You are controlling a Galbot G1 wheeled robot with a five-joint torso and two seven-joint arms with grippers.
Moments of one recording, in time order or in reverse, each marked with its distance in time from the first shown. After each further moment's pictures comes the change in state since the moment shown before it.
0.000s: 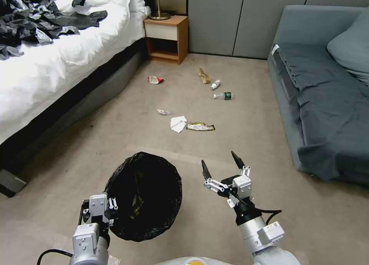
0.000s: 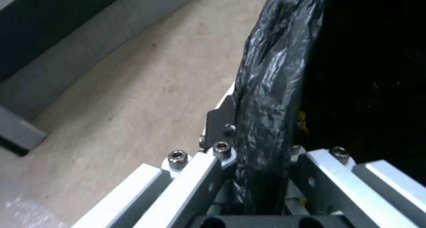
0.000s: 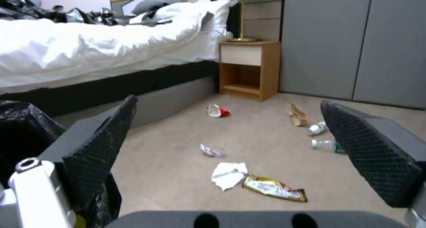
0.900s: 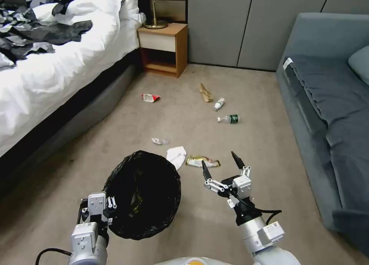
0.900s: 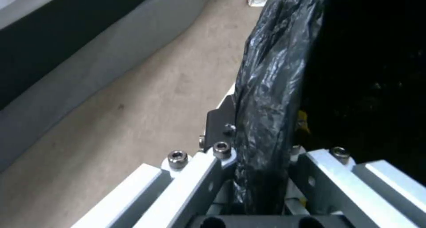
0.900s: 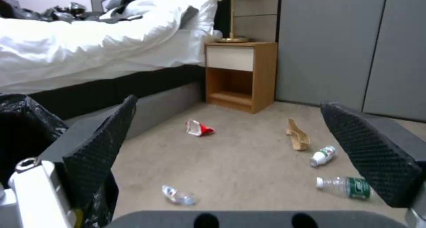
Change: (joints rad) left arm -0.006 0.001 -0.009 -0.001 -0.003 0.000 0.002; right arm 0.000 -0.004 0.000 -0.007 -0.001 0.002 0.005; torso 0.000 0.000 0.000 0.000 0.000
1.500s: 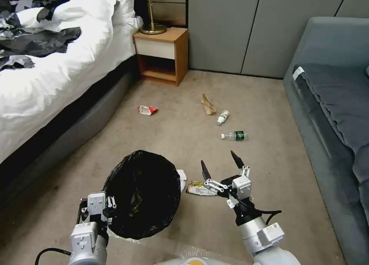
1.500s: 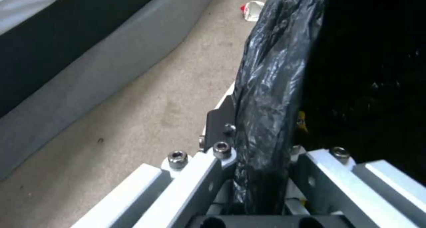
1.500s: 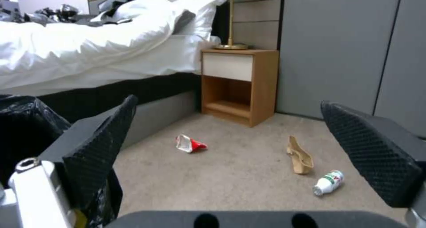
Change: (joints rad) left arm 0.000 -0.001 -0.001 -0.001 -0.001 0.000 0.000; right arm 0.001 0.001 0.002 -0.005 -0.014 0.032 -0.021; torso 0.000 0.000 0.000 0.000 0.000
